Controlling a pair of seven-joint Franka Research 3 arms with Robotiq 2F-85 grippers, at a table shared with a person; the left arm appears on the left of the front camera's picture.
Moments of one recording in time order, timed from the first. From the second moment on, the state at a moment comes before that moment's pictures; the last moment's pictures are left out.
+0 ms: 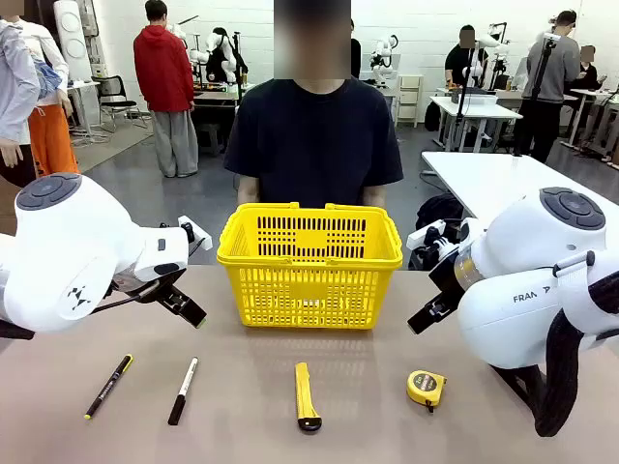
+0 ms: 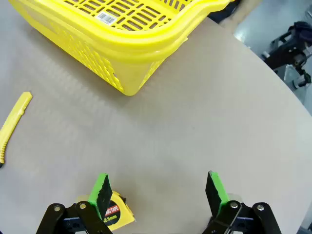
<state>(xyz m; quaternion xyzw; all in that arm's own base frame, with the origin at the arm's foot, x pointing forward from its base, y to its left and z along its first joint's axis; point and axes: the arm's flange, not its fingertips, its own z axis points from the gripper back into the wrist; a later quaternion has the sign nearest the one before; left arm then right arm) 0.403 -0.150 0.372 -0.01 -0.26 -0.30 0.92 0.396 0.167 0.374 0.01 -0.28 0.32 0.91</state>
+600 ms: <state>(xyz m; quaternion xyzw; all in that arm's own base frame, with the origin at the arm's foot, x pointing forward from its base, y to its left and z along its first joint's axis) 0.403 -0.150 0.372 -0.01 -0.26 -0.30 0.92 0.396 0.167 0.374 0.01 -0.28 0.32 0.91</state>
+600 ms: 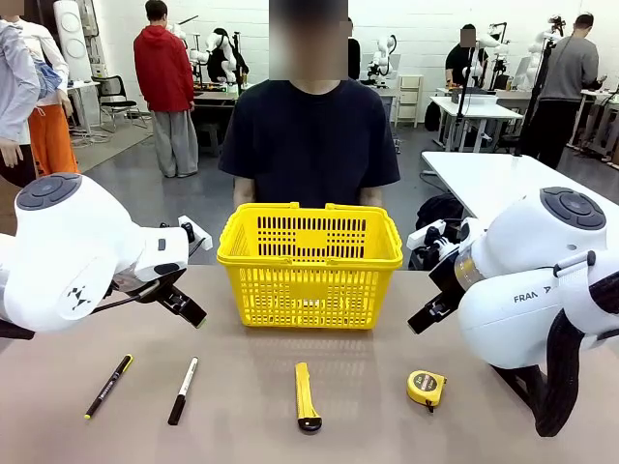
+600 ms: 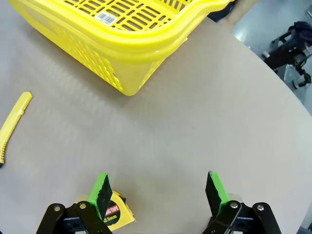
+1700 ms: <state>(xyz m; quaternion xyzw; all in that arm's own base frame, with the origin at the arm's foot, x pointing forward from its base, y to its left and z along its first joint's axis) 0.398 -0.151 0.406 -0.01 -0.29 -0.30 0.91 0.386 0.171 0.410 0.00 -0.29 0.33 0.90</state>
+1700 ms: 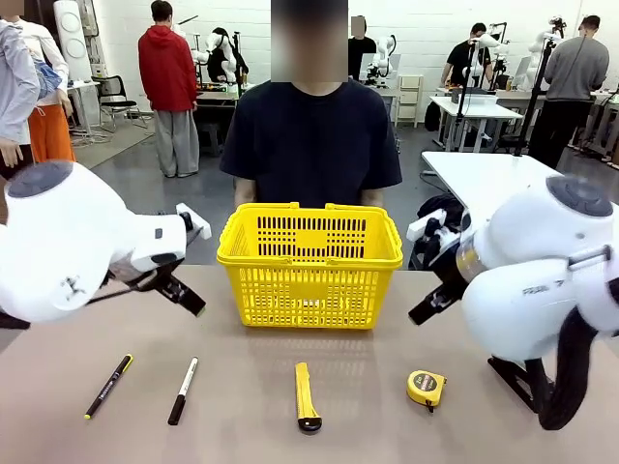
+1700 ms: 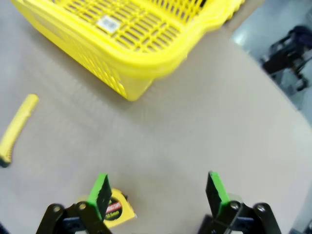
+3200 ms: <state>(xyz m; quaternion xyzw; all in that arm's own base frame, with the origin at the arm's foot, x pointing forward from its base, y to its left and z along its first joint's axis) 0.310 -0.142 0.665 0.04 -0.37 -0.36 0.86 0.218 0.139 0.678 -0.05 -0.33 0.35 0.88</state>
